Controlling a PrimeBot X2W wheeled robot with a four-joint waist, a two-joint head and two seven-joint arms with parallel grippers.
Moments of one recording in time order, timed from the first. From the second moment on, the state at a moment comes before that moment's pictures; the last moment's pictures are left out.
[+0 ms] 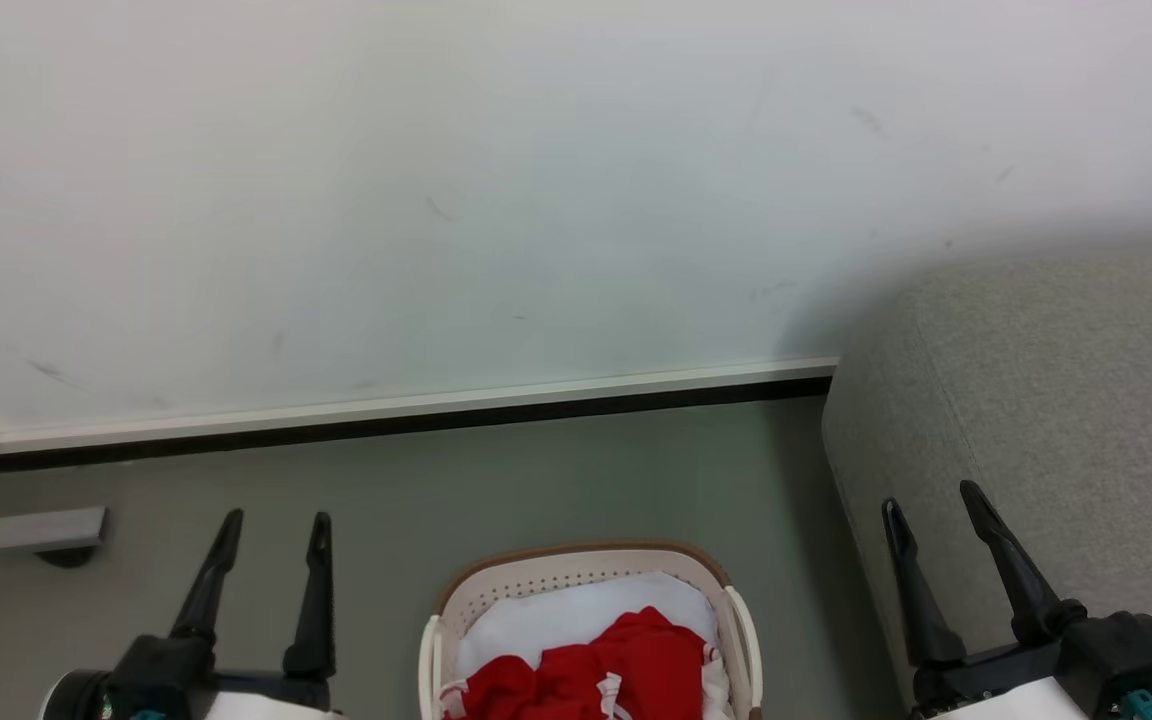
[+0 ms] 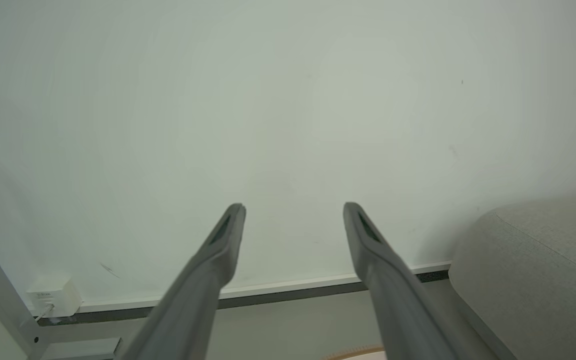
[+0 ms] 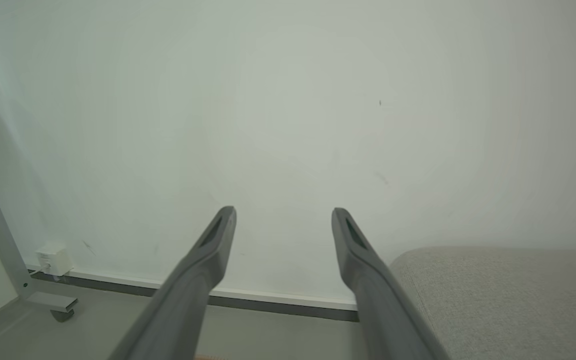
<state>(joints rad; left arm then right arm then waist) -0.01 0.08 0.00 0.05 -0.05 -0.01 -0.26 -0.08 -0.07 0.16 0.12 0.21 0.13 -0.26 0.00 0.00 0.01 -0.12</state>
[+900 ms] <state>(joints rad) -0.31 0.18 -0.13 0.49 0.01 -0.11 -0.26 -0.20 -0.06 0.09 0.03 0.31 0.13 -0.26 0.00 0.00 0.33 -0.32</state>
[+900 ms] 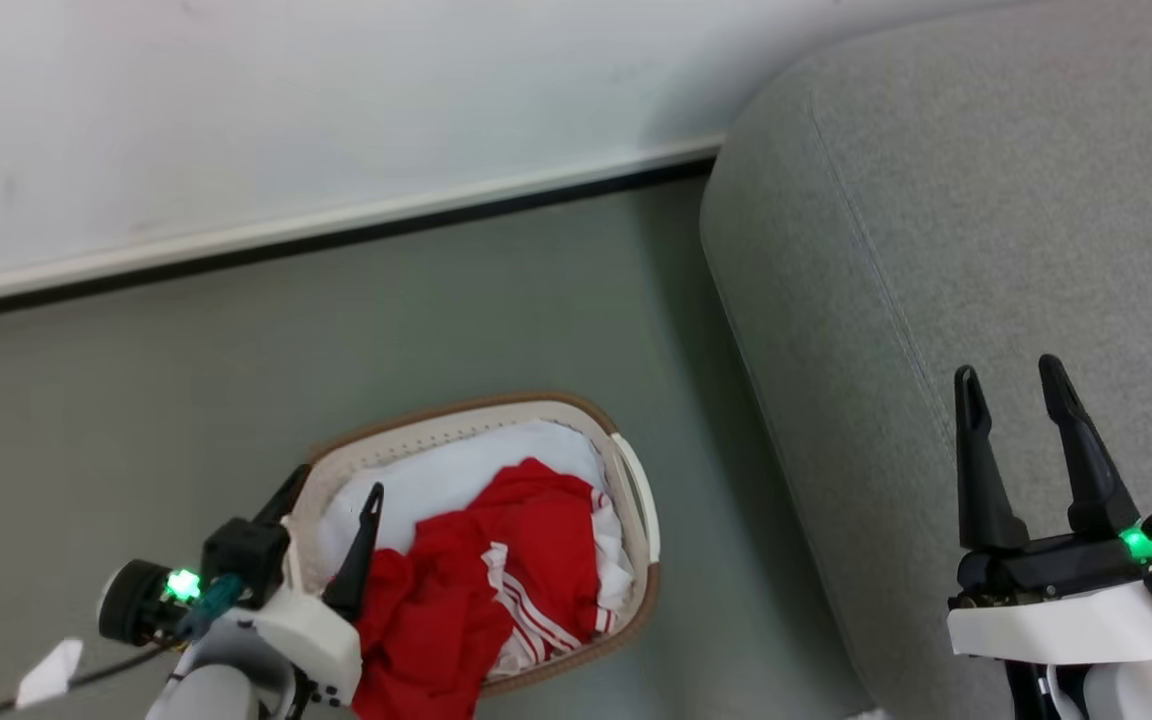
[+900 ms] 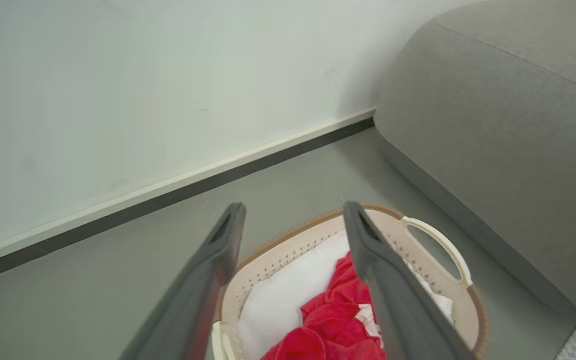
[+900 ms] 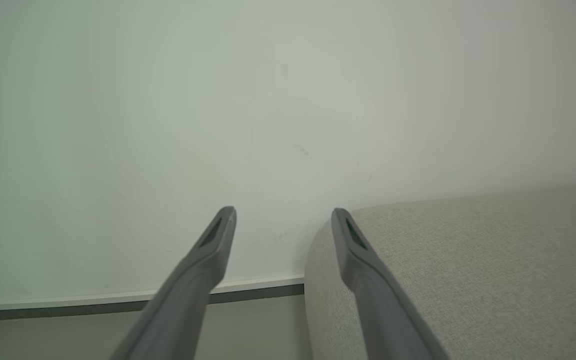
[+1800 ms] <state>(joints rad) -0.75 0.43 -0.90 0.87 -0.40 -0.13 0.26 -0.29 -0.05 0.11 -0.02 0.48 0.13 -0.26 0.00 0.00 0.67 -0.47</state>
